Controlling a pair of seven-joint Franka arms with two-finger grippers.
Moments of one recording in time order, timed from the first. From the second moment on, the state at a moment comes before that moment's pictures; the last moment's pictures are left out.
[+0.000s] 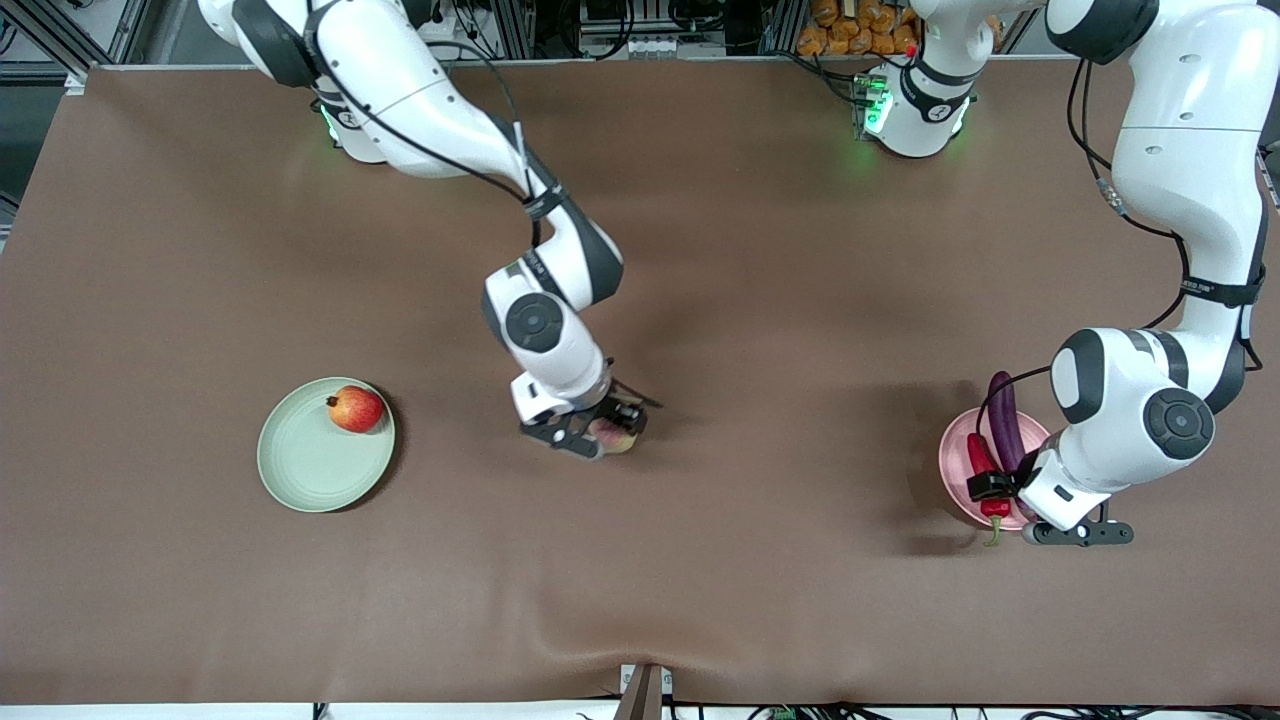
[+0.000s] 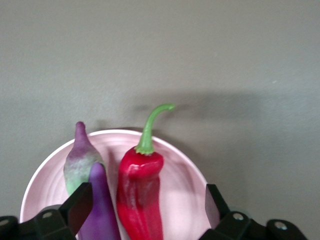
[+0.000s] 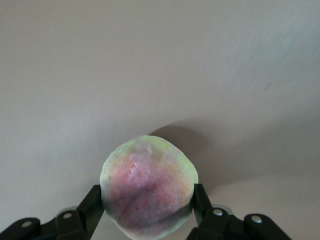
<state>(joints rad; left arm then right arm) 0.15 0.72 -0.20 -1.54 0.14 2.34 -0.08 0.65 0.82 -0.06 -1.43 0.21 2.43 0.89</state>
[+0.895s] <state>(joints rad) 0.15 0.66 -0.30 -1.53 0.08 2.31 -0.19 0.14 0.60 -0.07 -1.45 0.21 1.92 0.10</state>
